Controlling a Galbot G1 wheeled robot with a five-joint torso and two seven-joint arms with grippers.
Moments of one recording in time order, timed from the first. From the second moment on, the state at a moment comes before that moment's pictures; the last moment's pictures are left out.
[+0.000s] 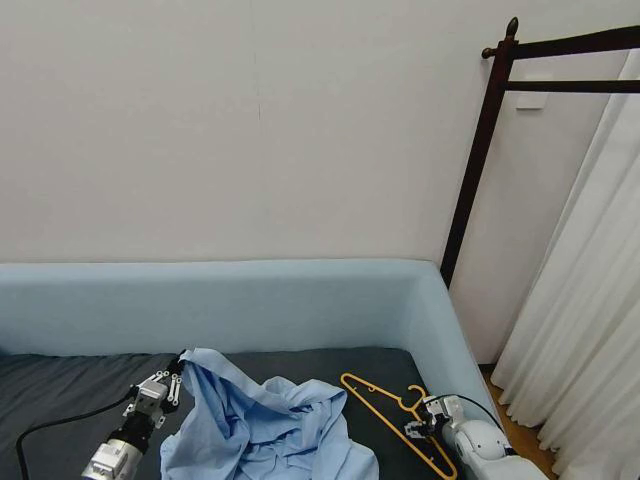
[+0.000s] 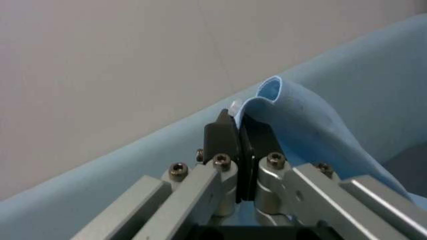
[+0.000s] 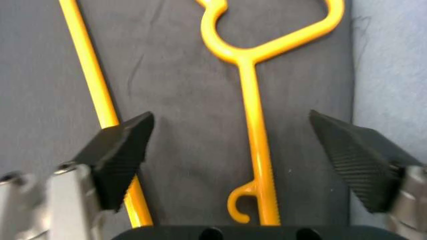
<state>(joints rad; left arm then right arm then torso) 1.33 -1.13 -0.66 -1.73 -0.07 -0.33 0.16 -0.71 1.16 0.15 0.88 0.30 -0.40 -0.26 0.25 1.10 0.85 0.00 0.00</state>
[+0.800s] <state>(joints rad) 1.33 -1.13 -0.64 -1.73 -0.07 -0.33 0.16 -0.71 1.17 0.19 0.82 0.18 -0.32 -0.34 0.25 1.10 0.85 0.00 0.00</state>
